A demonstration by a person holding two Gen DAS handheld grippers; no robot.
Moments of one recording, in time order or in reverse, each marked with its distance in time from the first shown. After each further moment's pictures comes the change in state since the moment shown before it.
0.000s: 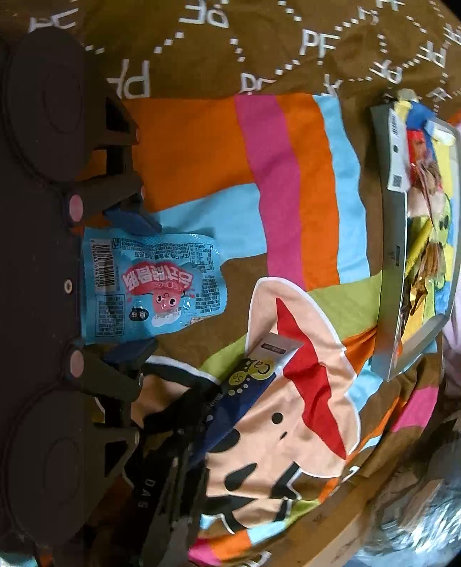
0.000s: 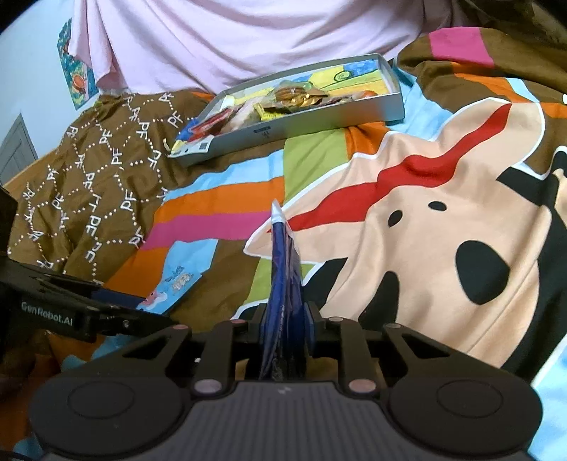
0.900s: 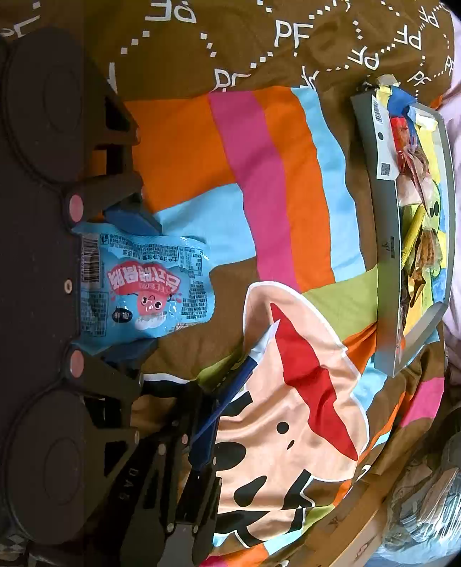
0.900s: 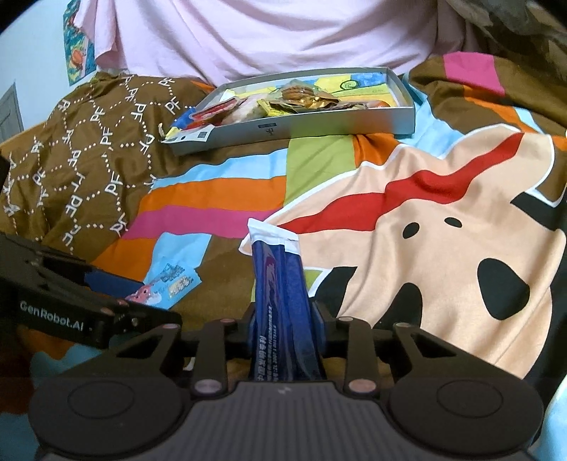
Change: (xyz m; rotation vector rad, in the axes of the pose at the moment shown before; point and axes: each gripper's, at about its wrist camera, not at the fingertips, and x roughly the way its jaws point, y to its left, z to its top) left arm 0.013 0.002 0.003 0.067 -0.025 0.020; right arm 0.014 0.029 -0.006 -0.122 -0.032 -0.123
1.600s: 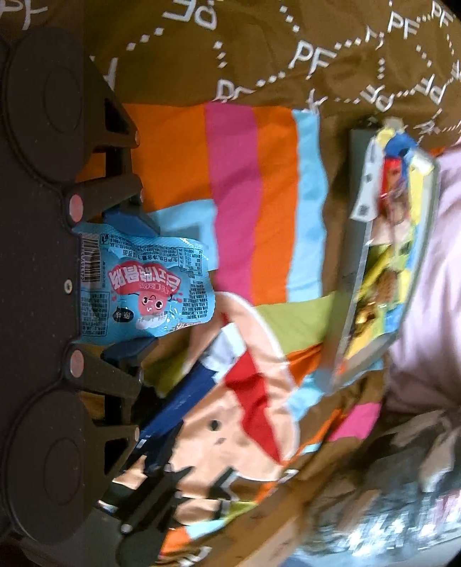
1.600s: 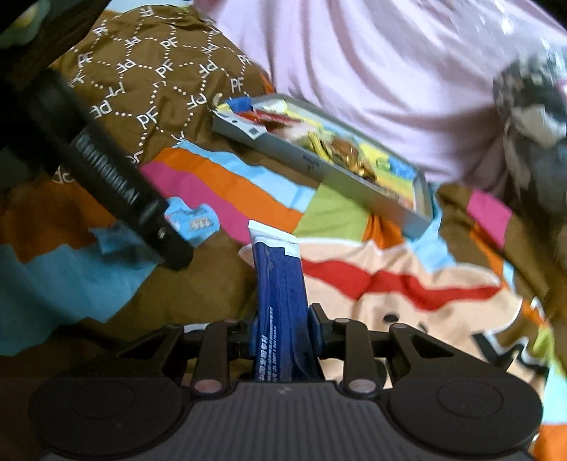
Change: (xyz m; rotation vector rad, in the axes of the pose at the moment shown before) left arm -0.013 0.025 -0.001 -0.203 -0.175 -0.080; right arm -0.008 0.059 -0.009 -0.524 -0.110 -0.234
